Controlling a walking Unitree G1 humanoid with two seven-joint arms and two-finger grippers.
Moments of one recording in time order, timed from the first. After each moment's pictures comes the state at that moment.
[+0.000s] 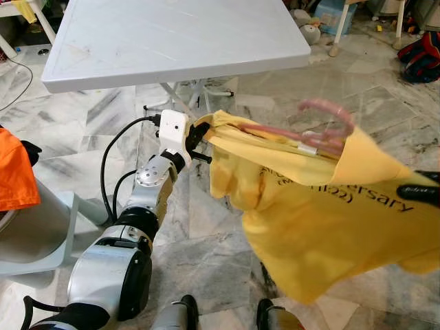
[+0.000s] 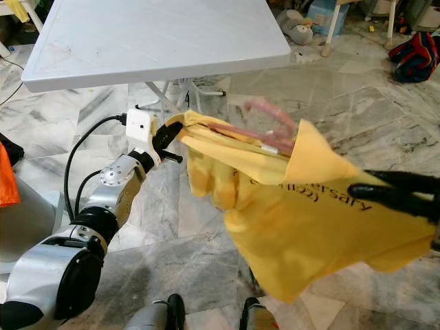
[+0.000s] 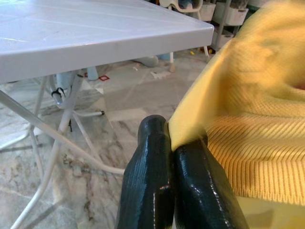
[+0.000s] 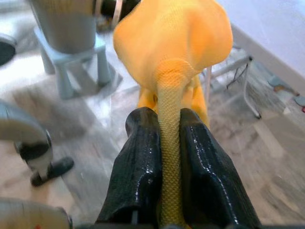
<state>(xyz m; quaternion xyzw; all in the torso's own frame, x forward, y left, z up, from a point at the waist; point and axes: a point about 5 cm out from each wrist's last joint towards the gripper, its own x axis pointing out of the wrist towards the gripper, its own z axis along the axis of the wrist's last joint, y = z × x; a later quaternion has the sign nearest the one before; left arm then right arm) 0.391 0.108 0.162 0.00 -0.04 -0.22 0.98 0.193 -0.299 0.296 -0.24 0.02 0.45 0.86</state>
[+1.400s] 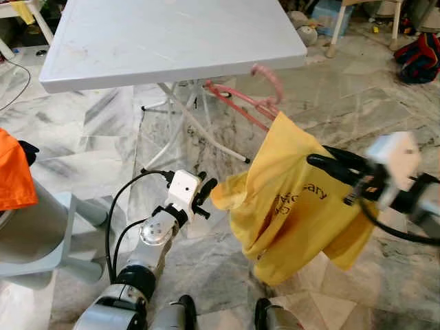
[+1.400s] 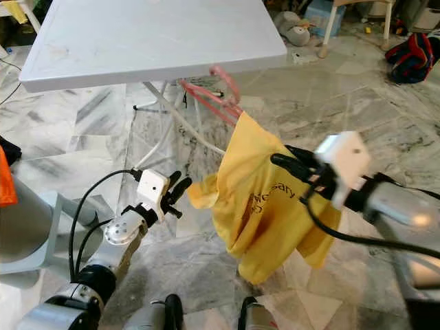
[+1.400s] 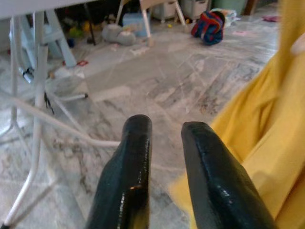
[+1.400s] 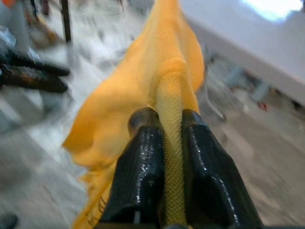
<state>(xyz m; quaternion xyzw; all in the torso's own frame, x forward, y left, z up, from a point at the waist) 0.328 0.101 0.081 0.08 -0.03 -0.27 0.96 0.290 -0.215 0.206 -0.23 -0.02 0.34 0.91</state>
